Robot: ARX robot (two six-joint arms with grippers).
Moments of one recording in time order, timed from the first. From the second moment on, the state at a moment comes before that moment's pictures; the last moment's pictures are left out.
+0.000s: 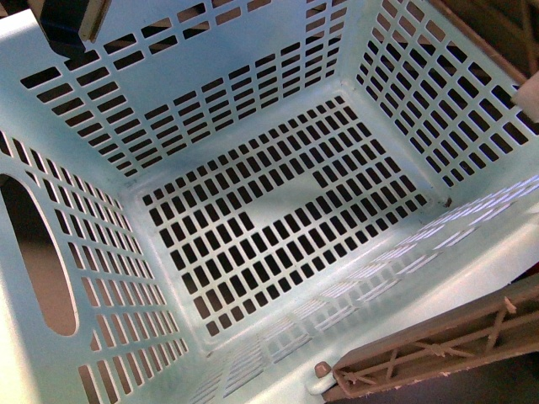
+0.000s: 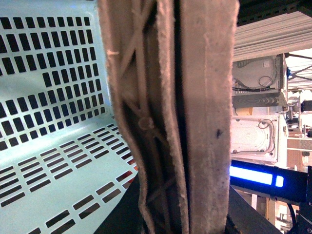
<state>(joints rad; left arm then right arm) -0.70 1.38 0.98 -0.09 0.09 -1.10 -0.30 2.51 1.09 0.40 0.10 0.12</state>
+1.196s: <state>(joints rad) -0.70 1.38 0.98 -0.09 0.09 -1.10 0.18 1.15 0.67 0.23 -0.03 0.21</state>
